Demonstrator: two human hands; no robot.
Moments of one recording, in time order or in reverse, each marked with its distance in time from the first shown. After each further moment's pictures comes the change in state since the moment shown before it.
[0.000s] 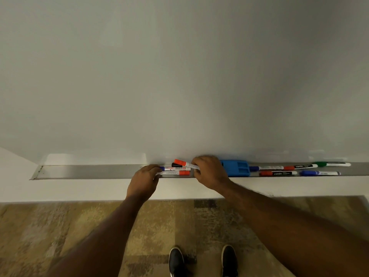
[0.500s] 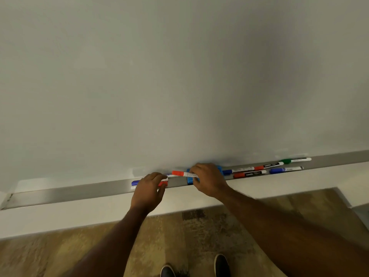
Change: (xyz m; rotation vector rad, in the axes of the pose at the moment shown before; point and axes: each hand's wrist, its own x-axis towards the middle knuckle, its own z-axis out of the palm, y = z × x) left_hand 0.013 0.088 0.013 -0.091 0.039 0.146; right_hand -0.043 0.048 -0.043 -0.088 -0.009 0.075
